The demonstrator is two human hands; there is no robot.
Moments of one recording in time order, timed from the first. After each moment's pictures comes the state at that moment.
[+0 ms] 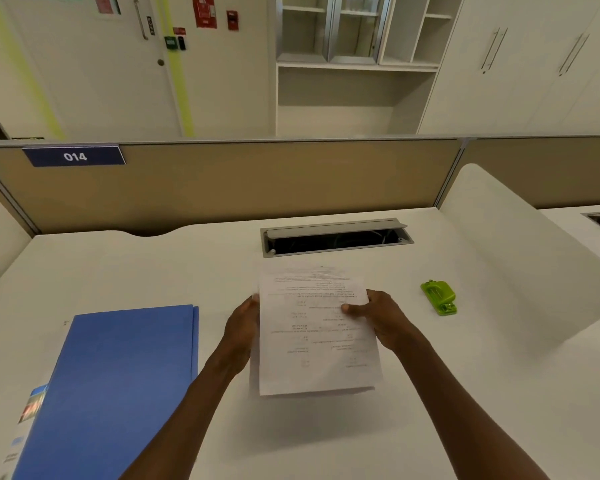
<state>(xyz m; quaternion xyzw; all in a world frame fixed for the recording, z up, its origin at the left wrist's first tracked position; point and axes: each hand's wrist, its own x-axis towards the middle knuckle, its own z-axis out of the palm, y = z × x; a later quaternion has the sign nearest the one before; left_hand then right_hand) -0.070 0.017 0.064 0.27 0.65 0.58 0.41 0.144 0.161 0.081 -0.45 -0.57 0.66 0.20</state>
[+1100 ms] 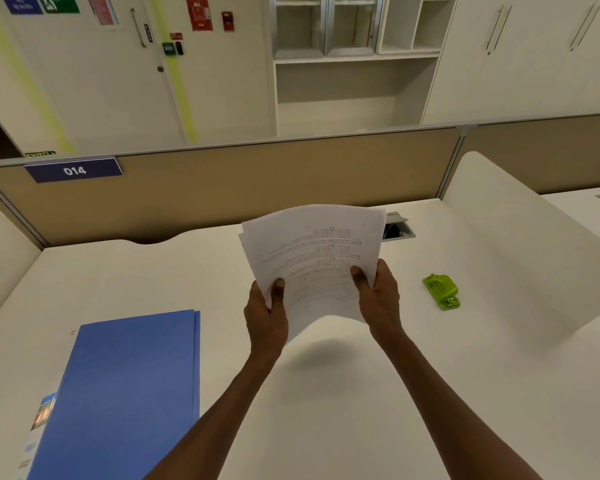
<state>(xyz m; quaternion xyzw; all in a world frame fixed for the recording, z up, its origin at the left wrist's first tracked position) -0.017 0.046 0.086 0.32 0.66 0.66 0.17 0.126 0.153 0.095 -0.45 -0.62 0.45 0.46</state>
